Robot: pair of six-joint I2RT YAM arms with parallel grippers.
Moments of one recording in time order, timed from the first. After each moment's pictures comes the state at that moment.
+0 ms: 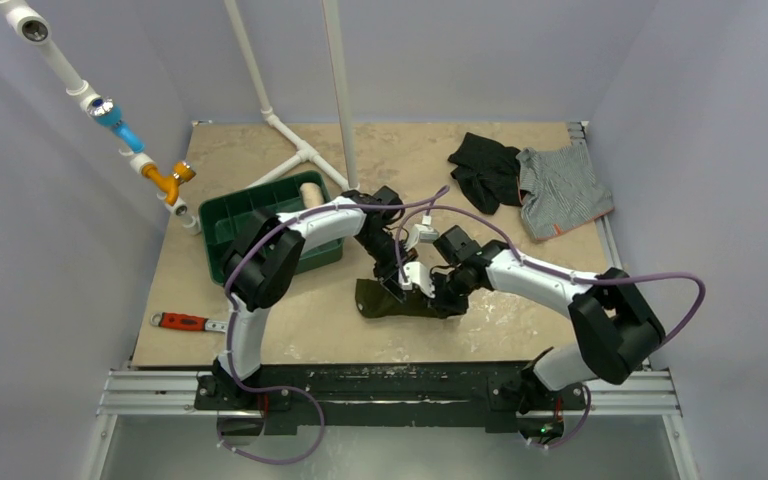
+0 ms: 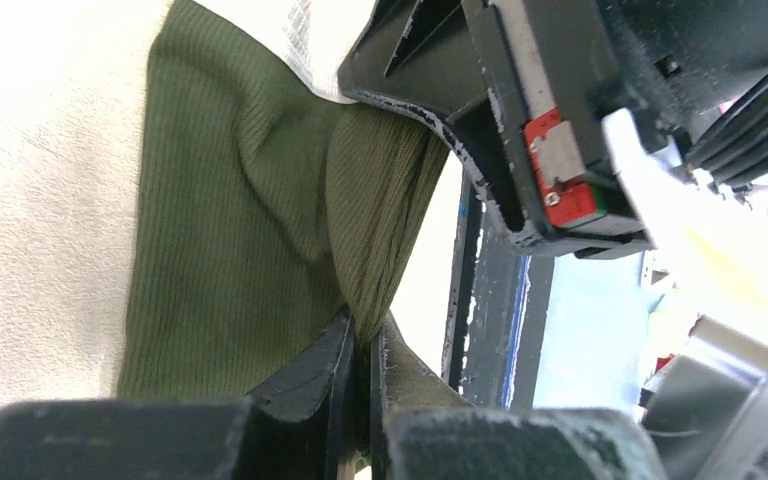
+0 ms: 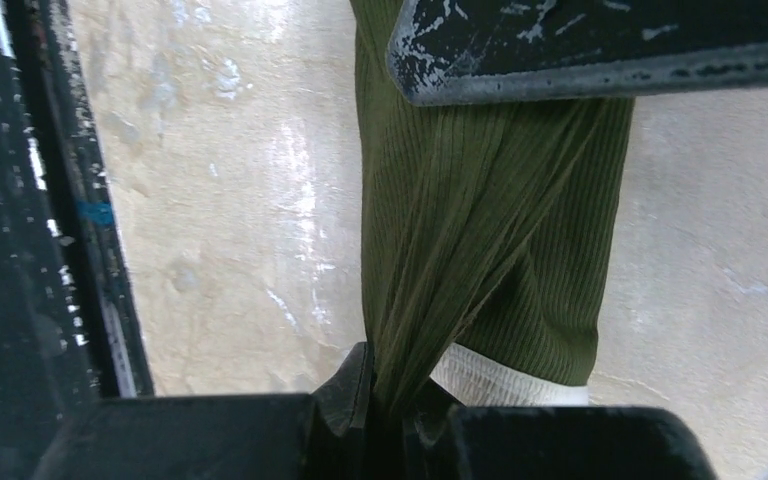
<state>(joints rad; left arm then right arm) -0.69 2.06 1.46 -0.84 0.95 0.41 0.65 1.44 0.77 -0.61 -0.38 -0.78</state>
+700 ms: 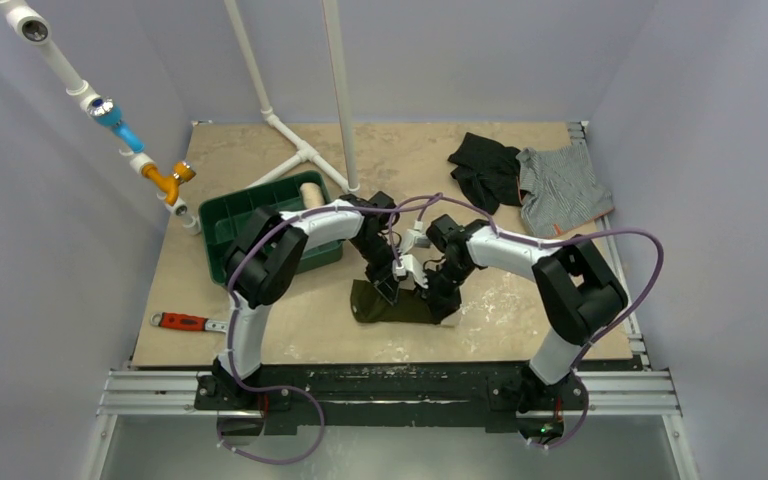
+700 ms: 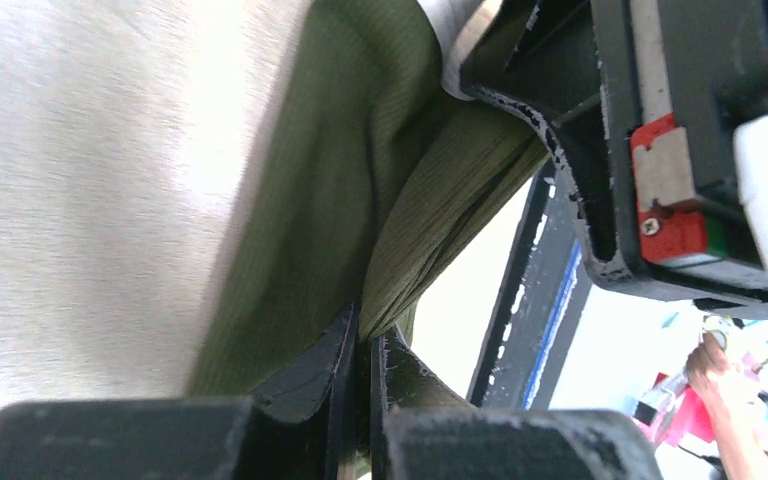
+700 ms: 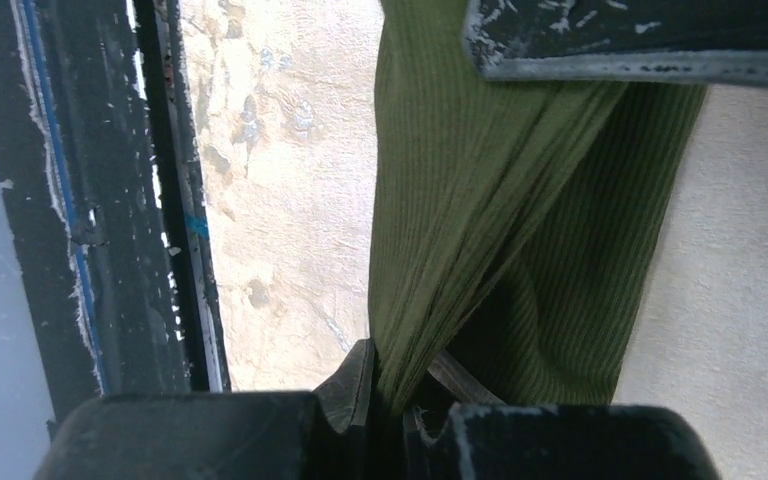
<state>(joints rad) -0.68 2.09 1.43 -0.87 0.84 0.37 0.61 1.68 0.96 -0.82 -0.57 -0.81</state>
